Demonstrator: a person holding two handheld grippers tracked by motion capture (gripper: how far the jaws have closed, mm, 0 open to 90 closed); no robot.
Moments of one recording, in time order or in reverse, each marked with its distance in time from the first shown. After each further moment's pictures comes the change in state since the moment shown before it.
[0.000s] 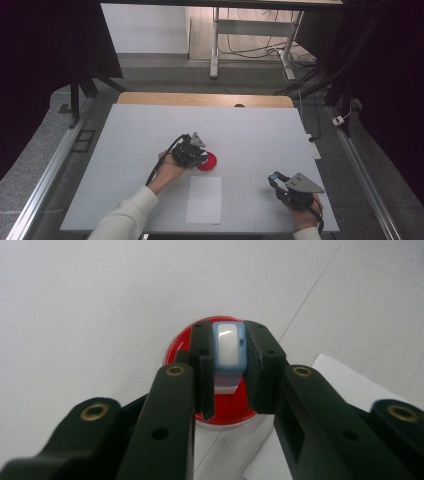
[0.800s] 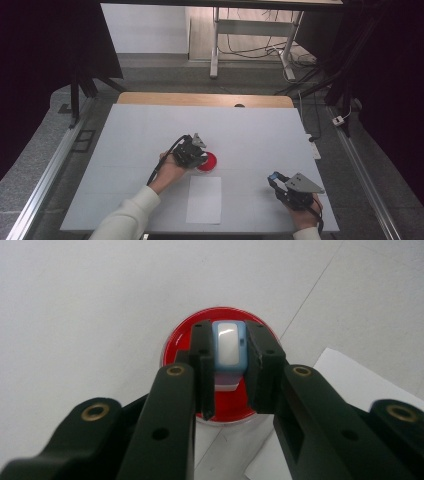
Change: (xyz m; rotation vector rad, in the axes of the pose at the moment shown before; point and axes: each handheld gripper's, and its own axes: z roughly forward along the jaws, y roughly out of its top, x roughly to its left) left arm 0.000 0.000 0.006 0.033 0.001 -0.004; right arm 0.001 0.000 0.000 -0.004 0.004 0.000
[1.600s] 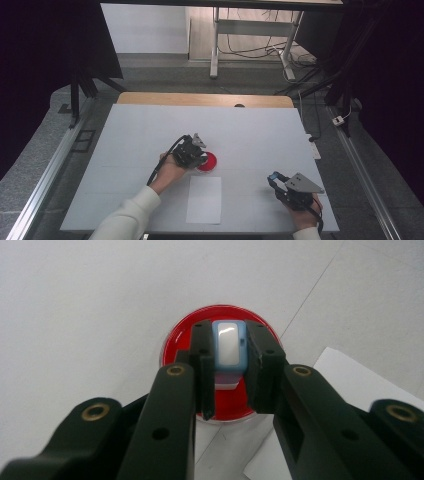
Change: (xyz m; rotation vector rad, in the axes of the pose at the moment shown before) left arm 0.001 0.000 0.000 0.007 -0.002 -0.010; right arm 0.000 0.000 0.000 -0.002 0.002 0.000
